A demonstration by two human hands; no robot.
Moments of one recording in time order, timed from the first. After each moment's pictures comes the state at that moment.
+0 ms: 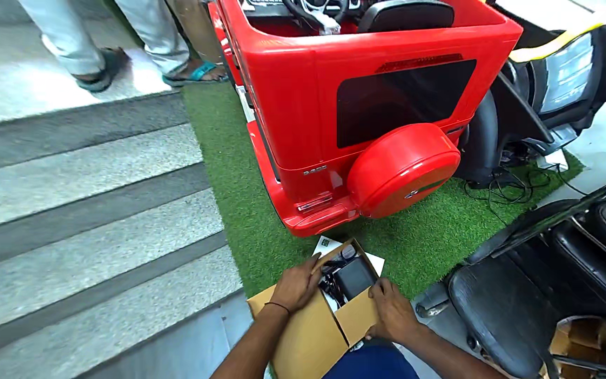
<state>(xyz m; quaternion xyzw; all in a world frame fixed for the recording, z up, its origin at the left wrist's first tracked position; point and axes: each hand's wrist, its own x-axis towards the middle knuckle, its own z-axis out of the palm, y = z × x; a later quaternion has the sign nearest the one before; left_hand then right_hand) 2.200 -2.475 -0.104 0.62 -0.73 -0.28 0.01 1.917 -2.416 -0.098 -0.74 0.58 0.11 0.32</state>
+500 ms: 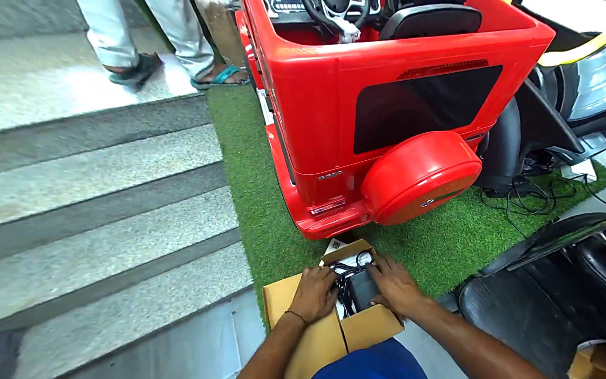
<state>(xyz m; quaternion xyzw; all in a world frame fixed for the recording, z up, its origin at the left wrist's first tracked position) 2.187 -2.458 -0.130 0.56 -0.80 -0.24 0.01 1.925 -2.493 -0.080 -0.82 0.48 0.10 0.28</state>
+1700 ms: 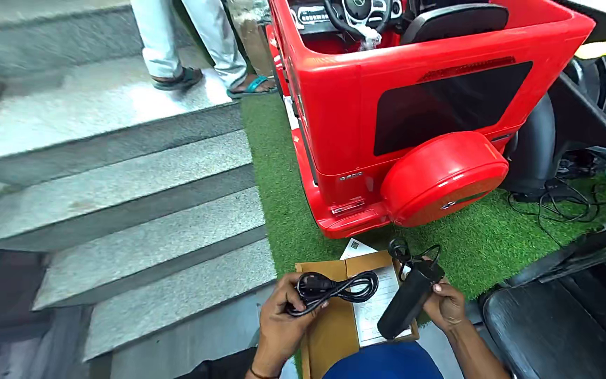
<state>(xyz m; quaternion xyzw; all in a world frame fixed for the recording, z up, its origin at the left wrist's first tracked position) 2.224 -2.399 -0.024 0.51 -0.56 -0.31 0.58 1.882 -2.458 -0.114 -0.13 0.20 -0.58 0.78</state>
